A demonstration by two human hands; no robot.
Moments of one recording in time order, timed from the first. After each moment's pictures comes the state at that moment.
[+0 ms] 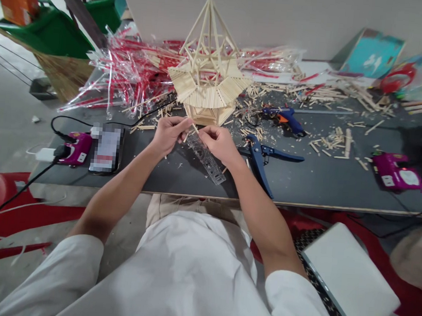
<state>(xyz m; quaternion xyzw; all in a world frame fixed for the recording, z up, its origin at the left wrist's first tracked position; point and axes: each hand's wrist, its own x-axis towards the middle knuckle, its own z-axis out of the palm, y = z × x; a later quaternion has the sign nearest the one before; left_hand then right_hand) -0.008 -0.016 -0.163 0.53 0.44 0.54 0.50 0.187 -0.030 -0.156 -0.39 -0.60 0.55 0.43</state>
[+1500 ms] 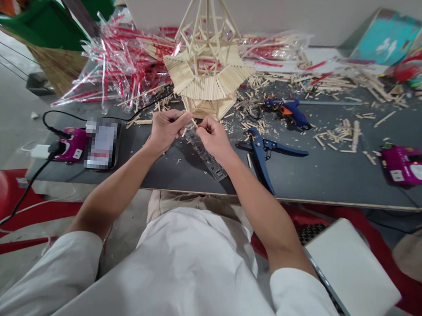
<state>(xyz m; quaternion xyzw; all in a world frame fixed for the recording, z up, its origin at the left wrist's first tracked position) -0.005 -0.025 -0.157 0.61 0.47 0.53 0.36 0.172 -0.028 -0.170 -0.41 -0.59 0.53 0.45</state>
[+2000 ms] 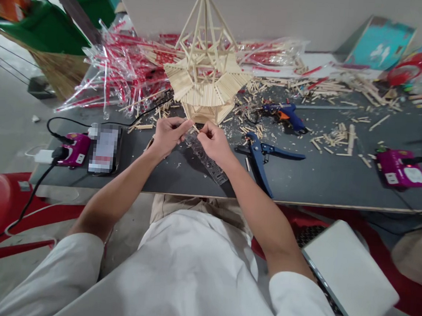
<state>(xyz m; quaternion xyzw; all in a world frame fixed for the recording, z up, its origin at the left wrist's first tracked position) -0.006 -0.017 -0.171 0.60 0.47 0.51 0.40 0.176 -0.024 -0.173 -0.42 -0.63 0.46 0.46</state>
